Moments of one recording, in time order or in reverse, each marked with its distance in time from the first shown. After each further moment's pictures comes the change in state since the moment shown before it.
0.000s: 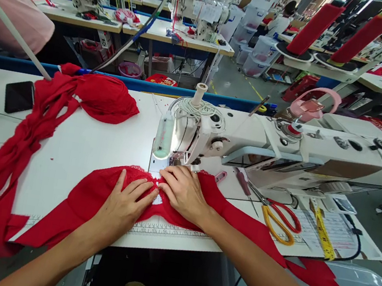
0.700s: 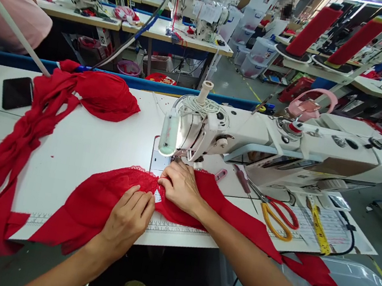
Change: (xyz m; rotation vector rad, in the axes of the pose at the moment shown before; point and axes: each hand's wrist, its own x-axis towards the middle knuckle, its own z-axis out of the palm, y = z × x) left_hand -0.003 0.022 0.006 0.226 0.250 0.039; right_hand 0.021 -0.007 0.011 0.066 -0.094 0.226
